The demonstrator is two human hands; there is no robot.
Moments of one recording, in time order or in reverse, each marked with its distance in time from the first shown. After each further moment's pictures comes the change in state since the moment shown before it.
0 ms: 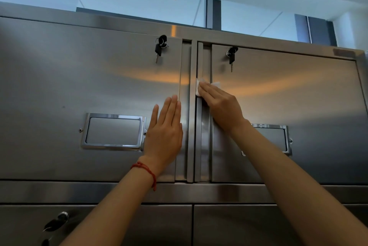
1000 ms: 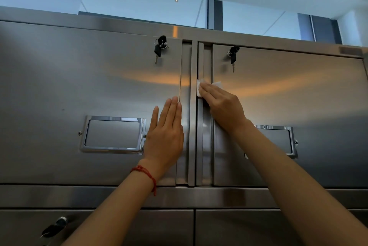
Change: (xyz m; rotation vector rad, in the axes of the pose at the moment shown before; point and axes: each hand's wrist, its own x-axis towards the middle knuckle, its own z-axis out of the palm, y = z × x) left_hand 0.000 0.001 0.001 0.007 -0.019 -0.011; right_hand 0.001 0.004 0.003 0.017 0.031 -0.013
